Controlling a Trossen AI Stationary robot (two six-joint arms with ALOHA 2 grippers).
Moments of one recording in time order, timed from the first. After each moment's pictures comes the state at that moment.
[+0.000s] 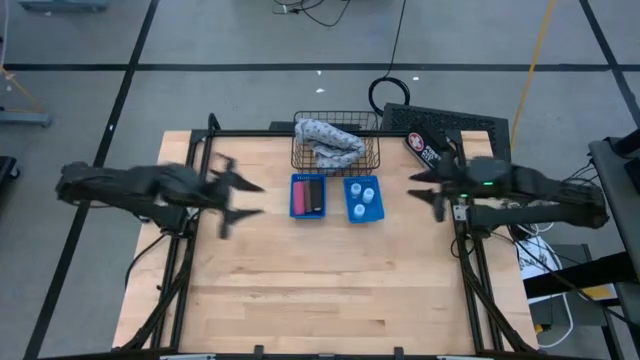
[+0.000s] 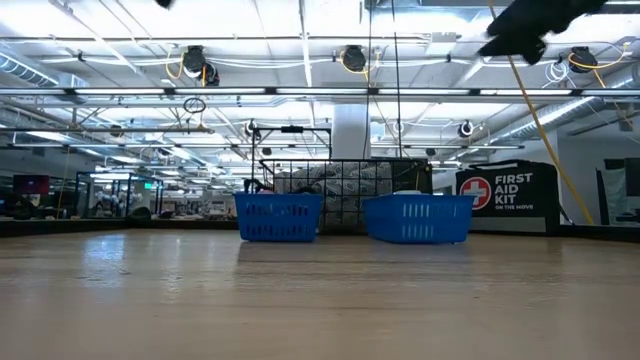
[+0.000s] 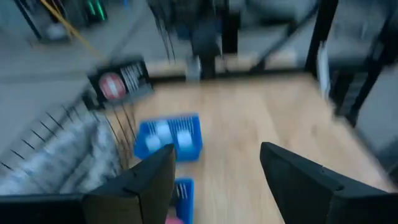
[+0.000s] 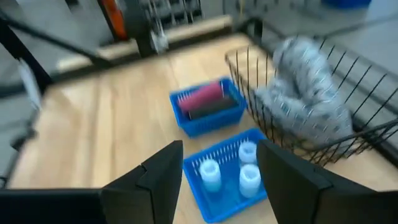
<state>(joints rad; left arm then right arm) -0.16 0.86 0.94 -0.42 -0.17 0.02 -0.10 0.60 0.78 -0.60 0.10 0.22</state>
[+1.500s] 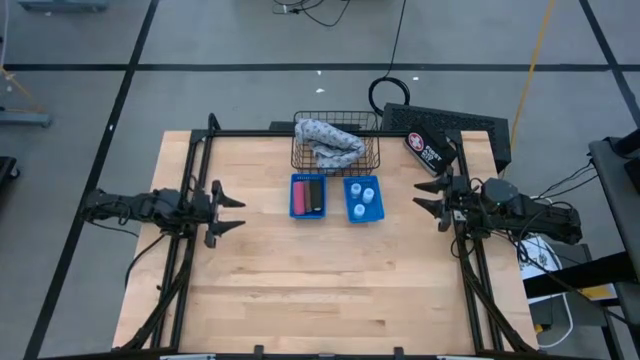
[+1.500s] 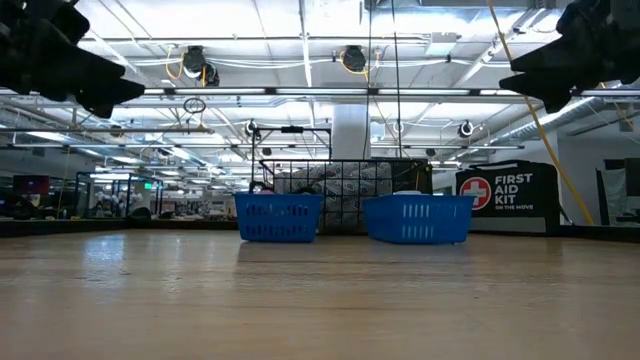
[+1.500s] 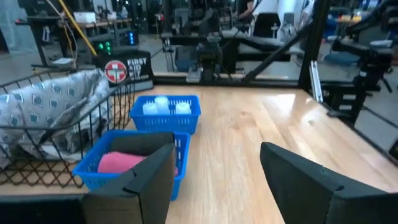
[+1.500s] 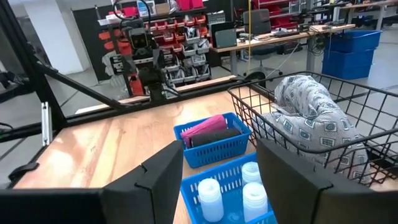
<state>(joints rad) -0.16 0.01 0.14 -0.22 -0.15 -0.04 -0.10 0.00 0.27 -0.32 0.10 0.18</state>
